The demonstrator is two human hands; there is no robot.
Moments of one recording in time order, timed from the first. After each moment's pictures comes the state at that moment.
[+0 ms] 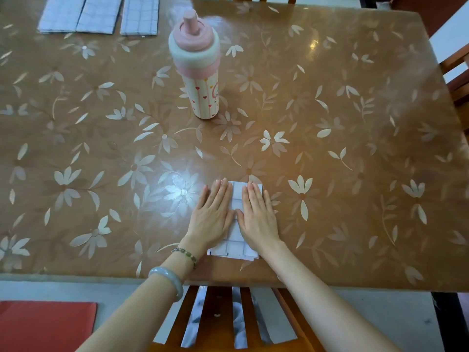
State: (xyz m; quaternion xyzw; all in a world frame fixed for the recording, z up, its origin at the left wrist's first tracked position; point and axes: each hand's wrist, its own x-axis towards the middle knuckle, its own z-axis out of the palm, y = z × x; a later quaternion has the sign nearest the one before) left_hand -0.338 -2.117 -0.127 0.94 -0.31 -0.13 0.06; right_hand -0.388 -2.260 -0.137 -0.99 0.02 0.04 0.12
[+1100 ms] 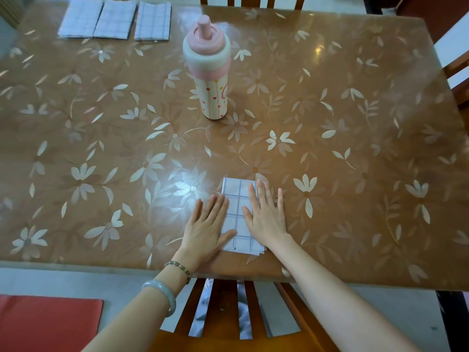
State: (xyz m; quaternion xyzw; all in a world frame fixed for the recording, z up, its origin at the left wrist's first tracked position) left_hand -0.370 -2.077 -0.130 0.94 -0.31 -0.14 0.02; right_hand -0.387 -2.264 -0.131 -0.99 0.04 0.14 0.07
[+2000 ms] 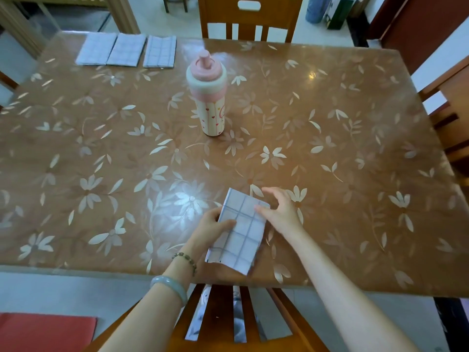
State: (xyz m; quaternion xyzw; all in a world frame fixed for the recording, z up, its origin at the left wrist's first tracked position) left_hand -0.353 -2.113 -0.076 0.77 0.04 -0.32 0.55; right_hand -0.383 -2.303 -0.053 -0.84 0.21 0.06 0.50
